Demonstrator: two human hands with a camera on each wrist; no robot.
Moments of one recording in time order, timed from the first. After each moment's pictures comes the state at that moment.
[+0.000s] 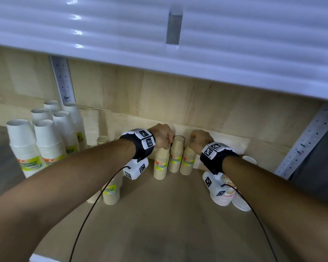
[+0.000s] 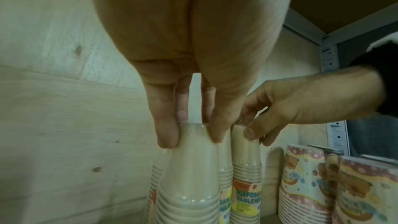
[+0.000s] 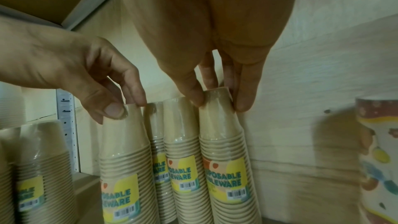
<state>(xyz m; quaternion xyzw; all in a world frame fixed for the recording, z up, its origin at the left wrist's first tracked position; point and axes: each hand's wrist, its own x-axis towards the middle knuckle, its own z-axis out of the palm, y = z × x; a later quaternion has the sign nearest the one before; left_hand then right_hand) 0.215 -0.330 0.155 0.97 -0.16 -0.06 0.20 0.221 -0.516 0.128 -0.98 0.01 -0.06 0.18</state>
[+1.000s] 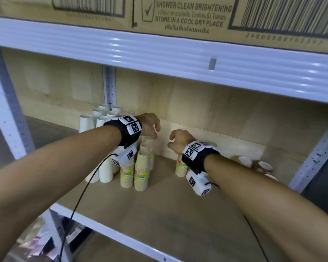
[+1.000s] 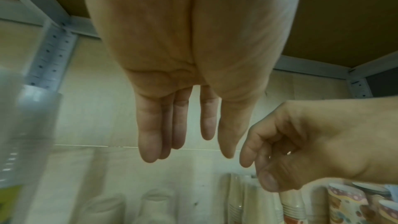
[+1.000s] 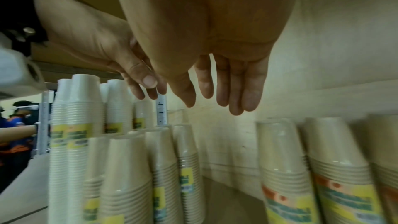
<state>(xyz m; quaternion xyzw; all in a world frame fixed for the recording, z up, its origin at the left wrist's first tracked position) 0.119 -0.213 0.216 0.99 -0.06 0.00 0.15 0.123 -0.381 0.170 -0.98 -0.13 -0.03 0.16</state>
